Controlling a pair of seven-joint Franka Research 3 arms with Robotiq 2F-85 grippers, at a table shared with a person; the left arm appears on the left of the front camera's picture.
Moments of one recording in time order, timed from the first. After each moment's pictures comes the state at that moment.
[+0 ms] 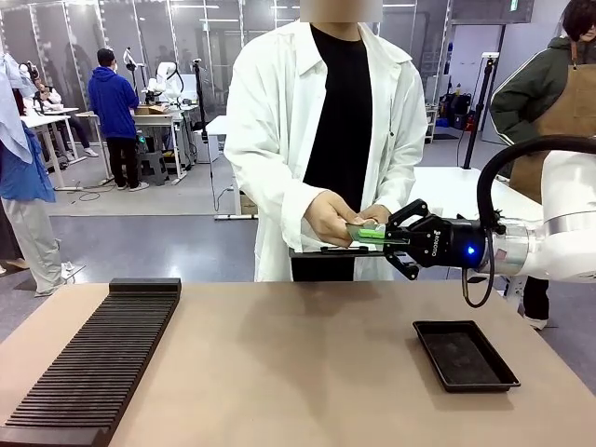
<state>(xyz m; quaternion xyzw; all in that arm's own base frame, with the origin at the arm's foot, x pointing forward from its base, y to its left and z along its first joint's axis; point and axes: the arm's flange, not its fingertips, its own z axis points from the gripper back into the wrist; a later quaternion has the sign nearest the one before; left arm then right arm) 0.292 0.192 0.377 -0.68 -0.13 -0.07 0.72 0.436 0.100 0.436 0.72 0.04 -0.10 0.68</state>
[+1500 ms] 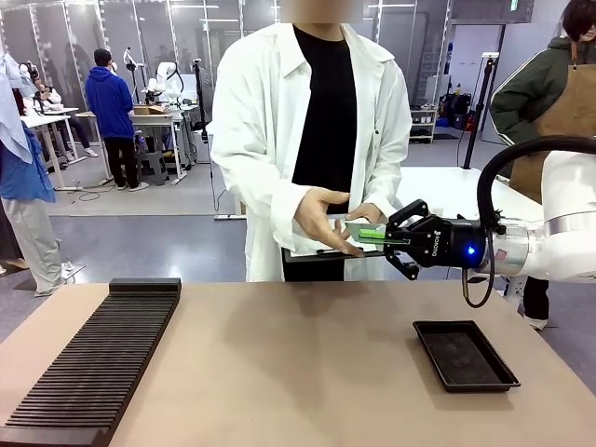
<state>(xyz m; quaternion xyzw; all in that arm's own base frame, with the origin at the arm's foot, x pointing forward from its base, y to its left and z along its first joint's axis) 0.292 0.192 0.377 -0.68 -0.13 -0.07 0.72 0.436 0.100 0.435 0.72 0.04 -0.10 0.68</state>
